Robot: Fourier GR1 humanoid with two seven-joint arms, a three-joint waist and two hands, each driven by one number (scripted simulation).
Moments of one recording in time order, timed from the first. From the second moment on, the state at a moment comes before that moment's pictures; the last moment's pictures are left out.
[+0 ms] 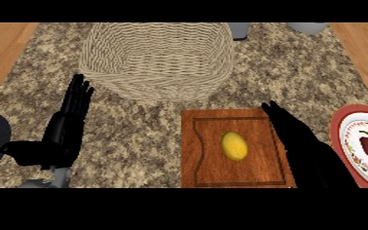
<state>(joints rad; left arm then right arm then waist) -0.03 0.35 -0.25 -1.66 0.31 0.38 -0.06 -0.20 -0.54 0.60 -2.25 0.54 0.10 1.15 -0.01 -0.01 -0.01</state>
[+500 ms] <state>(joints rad) -0.03 0.32 -0.25 -1.64 0.29 0.37 -0.07 -0.28 -0.47 0.62 -2.18 0.55 0.19 1.23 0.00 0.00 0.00</state>
